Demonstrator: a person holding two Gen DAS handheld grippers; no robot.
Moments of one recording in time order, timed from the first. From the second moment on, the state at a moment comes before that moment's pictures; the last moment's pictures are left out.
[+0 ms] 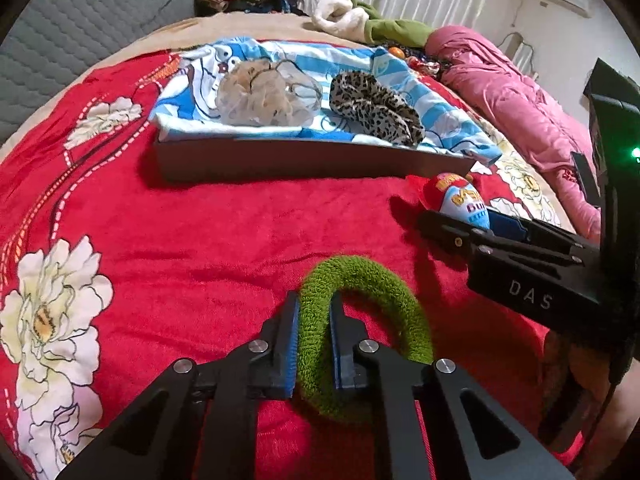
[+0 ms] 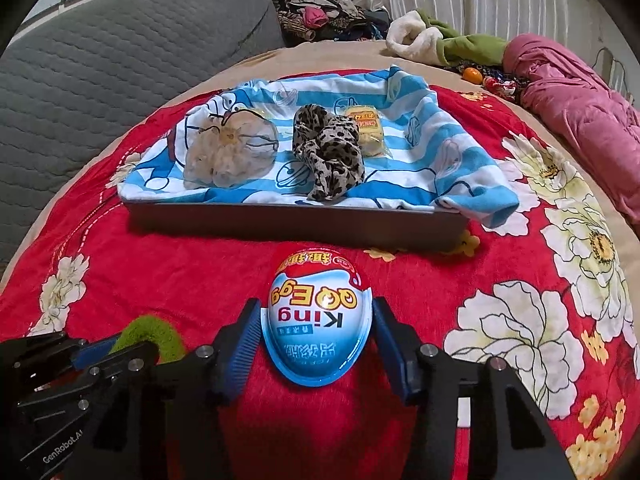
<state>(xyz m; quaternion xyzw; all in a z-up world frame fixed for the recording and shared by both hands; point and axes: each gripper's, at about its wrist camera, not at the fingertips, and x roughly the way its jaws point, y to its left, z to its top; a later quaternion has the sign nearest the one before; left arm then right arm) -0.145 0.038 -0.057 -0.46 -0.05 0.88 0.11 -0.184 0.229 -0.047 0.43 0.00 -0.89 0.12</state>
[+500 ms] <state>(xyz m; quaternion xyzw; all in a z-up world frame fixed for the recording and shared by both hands) -0.130 0.032 -0.042 -0.44 -0.05 0.89 0.10 -0.155 0.231 -0.033 0.43 0.00 -0.90 0.11</state>
